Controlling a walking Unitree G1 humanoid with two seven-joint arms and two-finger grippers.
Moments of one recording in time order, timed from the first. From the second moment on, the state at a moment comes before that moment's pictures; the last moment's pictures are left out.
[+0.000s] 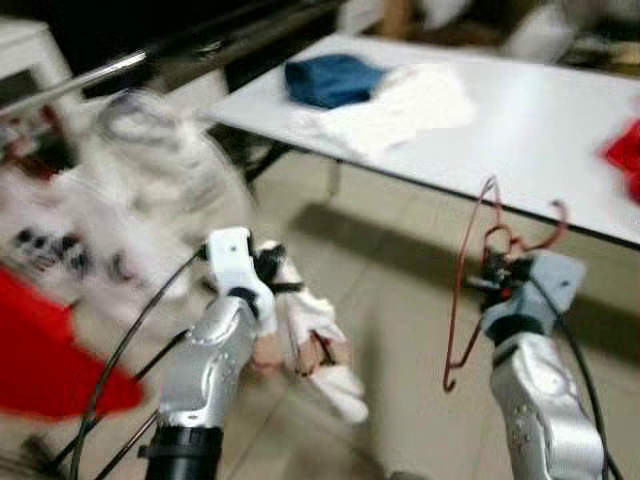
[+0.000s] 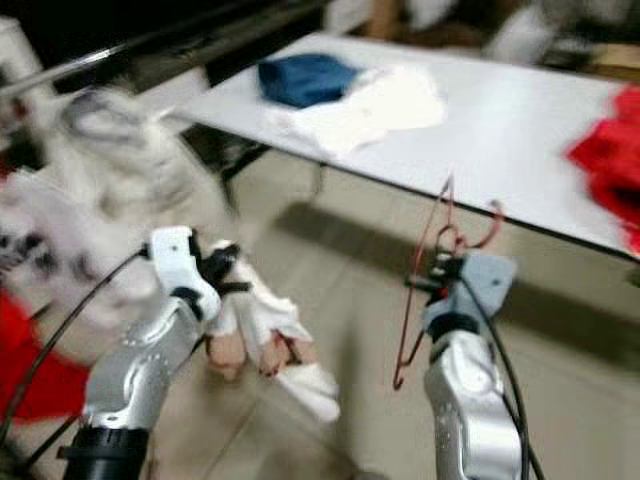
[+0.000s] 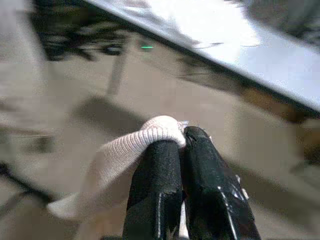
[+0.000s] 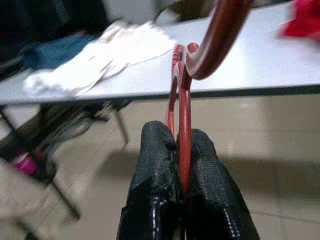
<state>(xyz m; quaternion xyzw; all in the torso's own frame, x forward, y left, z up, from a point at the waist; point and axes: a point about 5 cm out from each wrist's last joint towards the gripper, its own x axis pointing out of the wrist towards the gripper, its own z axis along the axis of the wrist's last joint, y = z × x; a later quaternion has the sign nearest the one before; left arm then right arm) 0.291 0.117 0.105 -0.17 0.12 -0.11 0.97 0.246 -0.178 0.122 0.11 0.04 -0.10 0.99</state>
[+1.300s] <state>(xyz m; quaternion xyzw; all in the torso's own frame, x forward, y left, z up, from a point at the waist) 0.283 0.136 0.117 -0.03 0.10 -0.17 0.98 0.237 -0.161 0.121 0.08 0.08 -0.01 0.99</state>
